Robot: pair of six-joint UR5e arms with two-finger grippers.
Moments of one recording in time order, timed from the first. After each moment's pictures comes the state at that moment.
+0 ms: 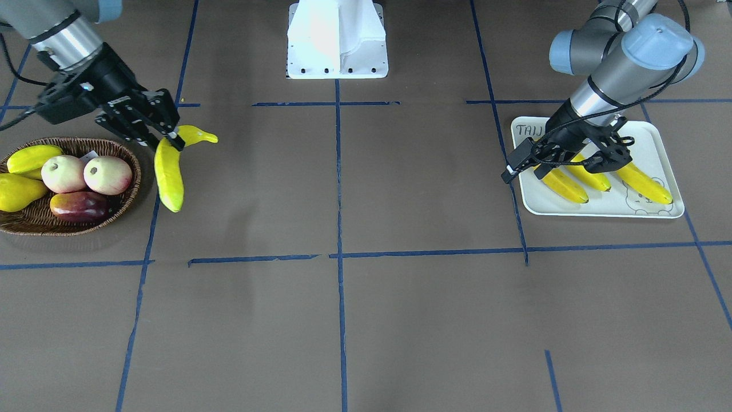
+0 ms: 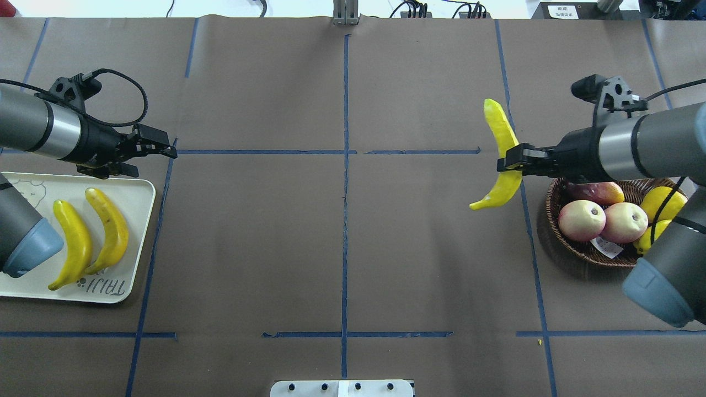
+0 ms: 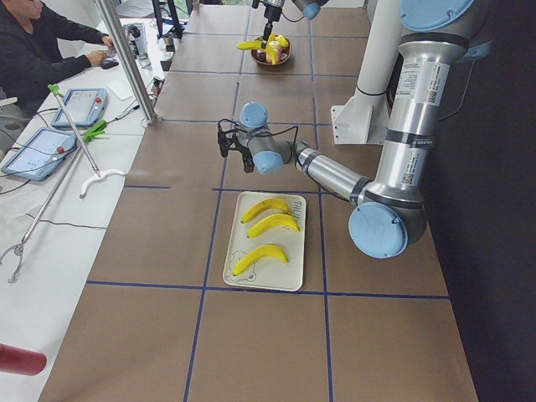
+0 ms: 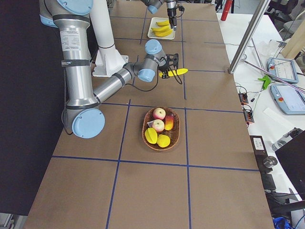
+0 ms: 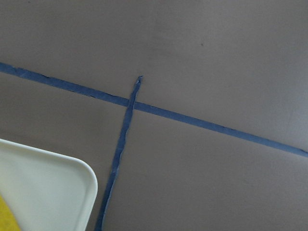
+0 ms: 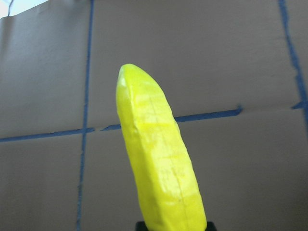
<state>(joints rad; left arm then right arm) -0.87 -1.77 -1.79 -2.21 -2.14 -1.49 0.74 -1.43 2.05 -1.02 1.94 1.30</state>
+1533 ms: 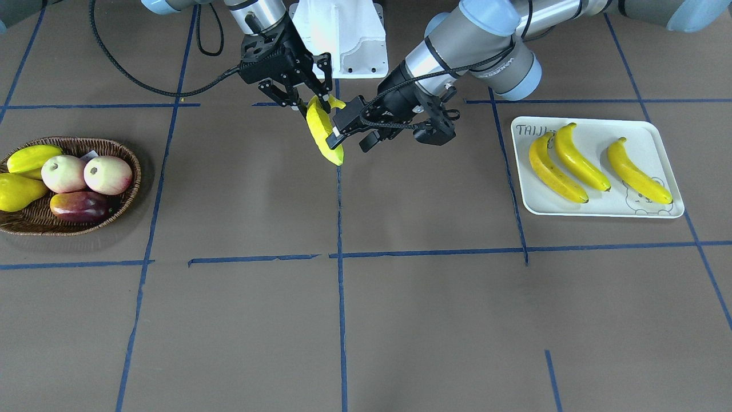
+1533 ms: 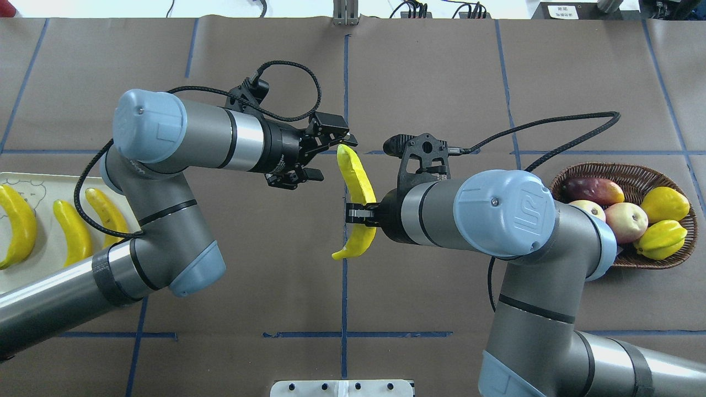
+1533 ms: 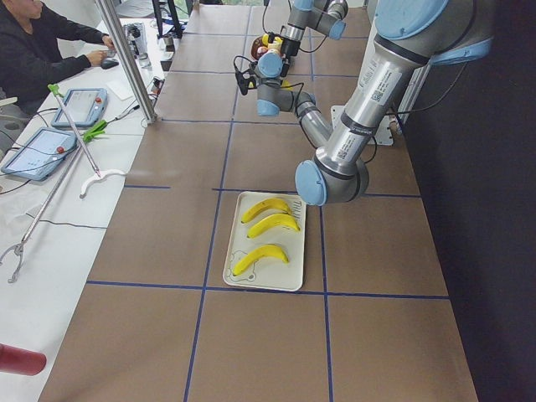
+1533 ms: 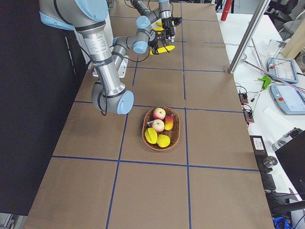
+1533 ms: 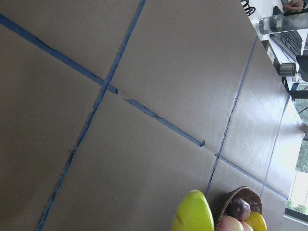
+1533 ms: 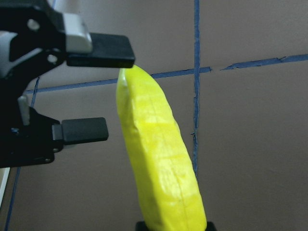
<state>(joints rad) -0.61 -2.19 -1.65 -2.42 -1.93 -1.92 0.42 -1.06 2.02 -1.34 1.67 1.35</state>
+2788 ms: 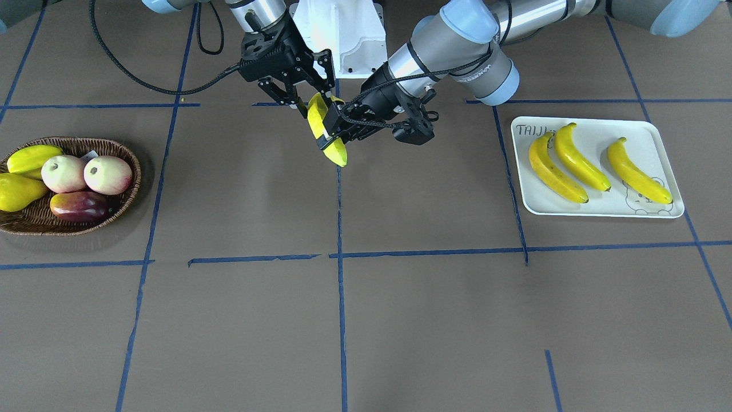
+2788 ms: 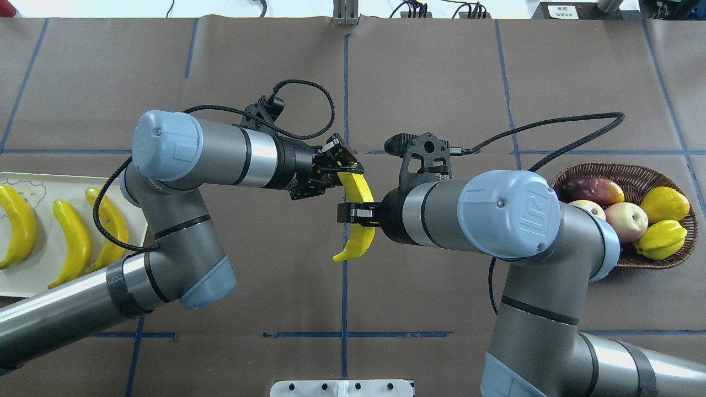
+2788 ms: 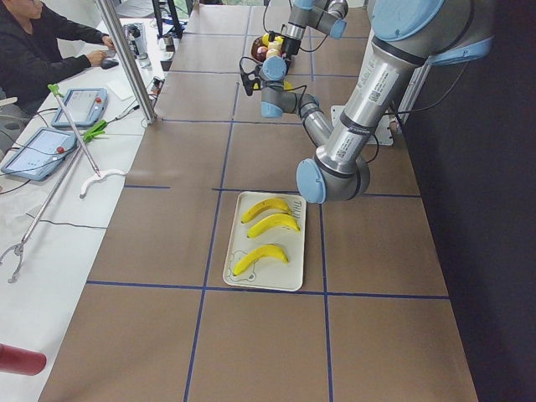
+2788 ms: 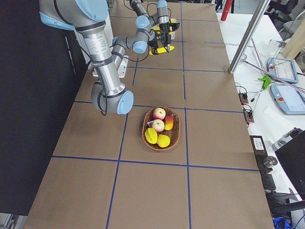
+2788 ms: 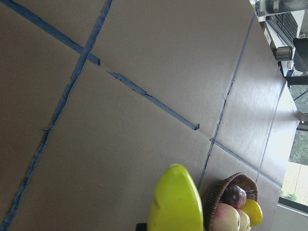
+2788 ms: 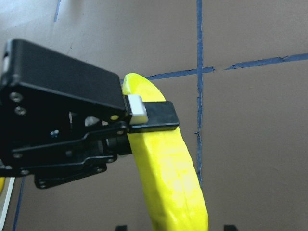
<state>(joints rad) -0.57 -2.20 -1.63 -2.47 -1.92 -1.92 0.42 -1.06 2.04 -1.34 1.67 1.36</state>
